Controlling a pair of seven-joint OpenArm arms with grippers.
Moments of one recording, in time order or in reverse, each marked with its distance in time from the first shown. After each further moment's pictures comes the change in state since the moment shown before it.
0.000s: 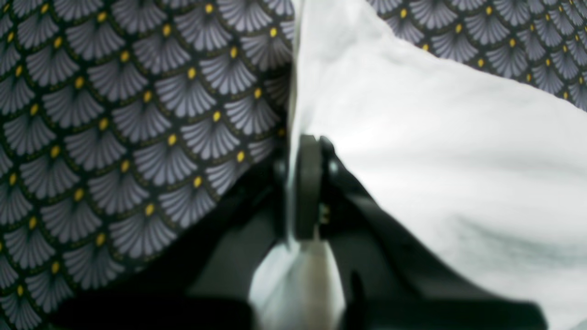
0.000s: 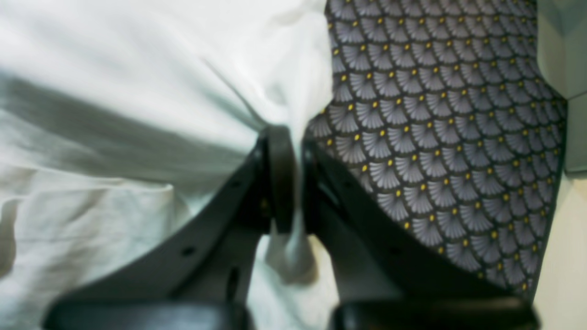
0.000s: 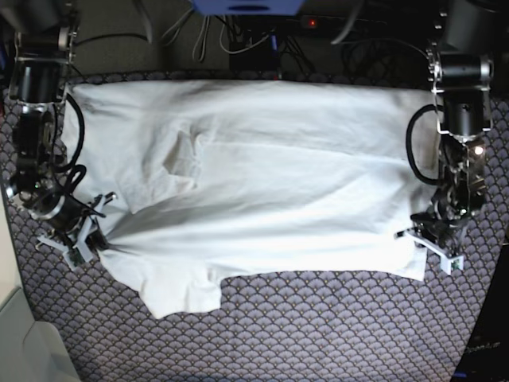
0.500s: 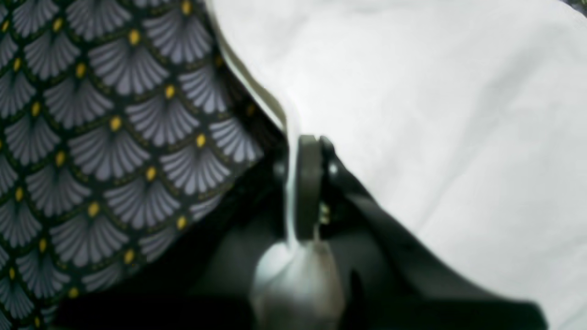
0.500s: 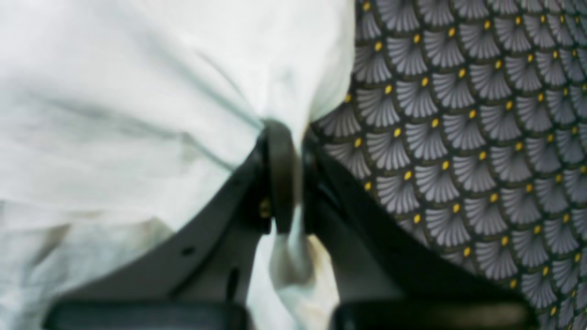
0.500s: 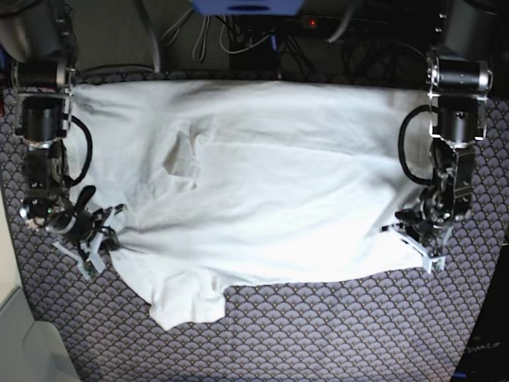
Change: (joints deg) left arm -2.2 0.6 7.4 -3.9 -0.4 0.2 0.1; right arm 10.6 -0.3 -6.4 -19.1 -0.2 -0.2 0.0
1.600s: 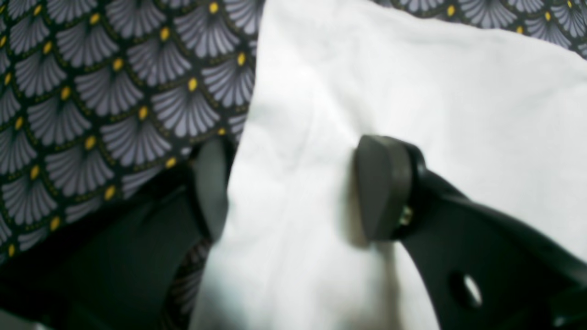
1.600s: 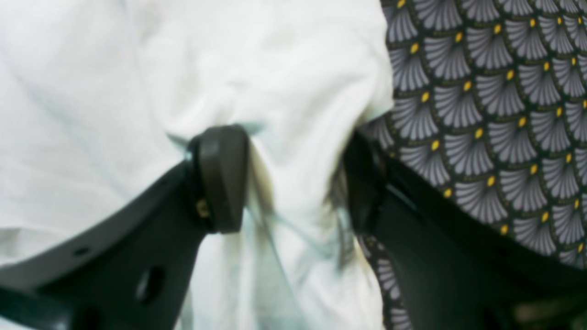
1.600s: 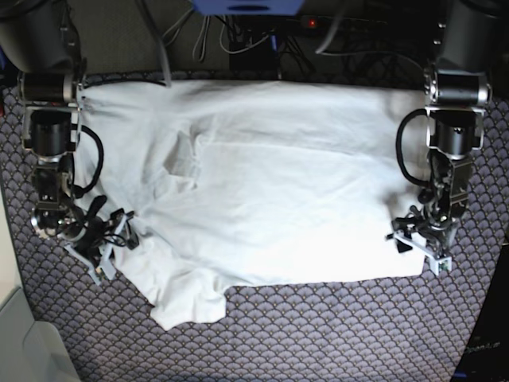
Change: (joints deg) left arm -4.5 1.4 0.2 -12.7 1.9 1.7 -11.8; right arm 5.4 -2.9 -0.3 -8.7 -0.4 -0.3 -0.9
